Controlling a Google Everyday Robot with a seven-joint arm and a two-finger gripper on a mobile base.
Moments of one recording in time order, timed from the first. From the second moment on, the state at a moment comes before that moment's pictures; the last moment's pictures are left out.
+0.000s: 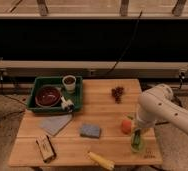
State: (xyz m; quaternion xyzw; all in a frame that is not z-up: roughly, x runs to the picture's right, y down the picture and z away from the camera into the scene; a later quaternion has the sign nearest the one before) arm 0.232 0.223 0.716 -0.27 -0.25 -0.59 0.72
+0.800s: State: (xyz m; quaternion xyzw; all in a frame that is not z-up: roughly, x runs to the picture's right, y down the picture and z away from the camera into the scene) arm 0.244 0.247 0.703 -0.29 -0.26 -0.58 0.71
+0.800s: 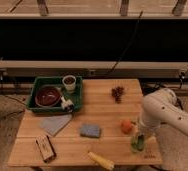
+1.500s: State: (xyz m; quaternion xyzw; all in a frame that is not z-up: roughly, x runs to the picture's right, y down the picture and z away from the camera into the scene) arm 0.236 0.263 0.697 -0.28 -0.28 -0.59 0.70
